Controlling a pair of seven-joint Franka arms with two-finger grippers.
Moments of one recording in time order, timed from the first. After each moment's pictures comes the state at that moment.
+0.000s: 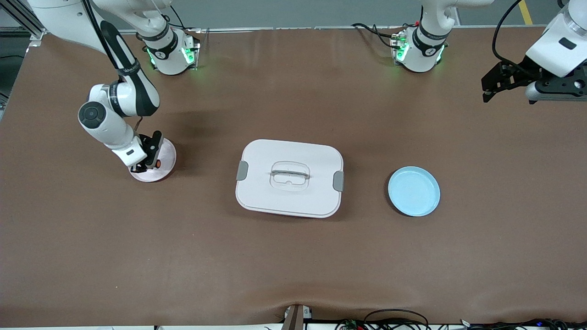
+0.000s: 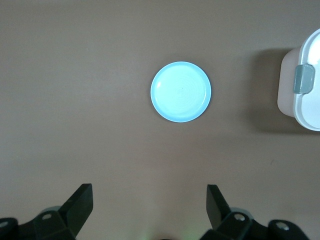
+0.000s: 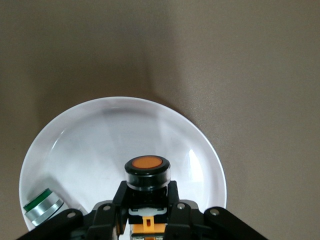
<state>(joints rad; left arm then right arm) -0.14 -0.11 -0.03 -1.62 0.06 1.52 -0.06 0.05 0.24 -0.05 -2.46 -0.10 2.71 -1.34</state>
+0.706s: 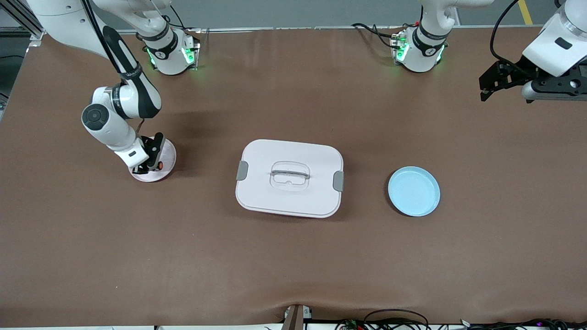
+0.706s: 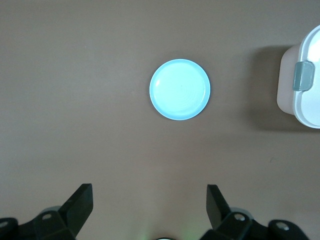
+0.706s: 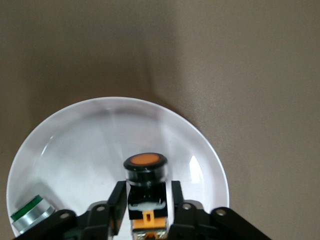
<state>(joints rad) -0.14 -0.12 -0.03 -1.63 0.05 1.52 -0.06 0.05 0.26 -0.05 -2.46 -0.10 2.75 -1.35</state>
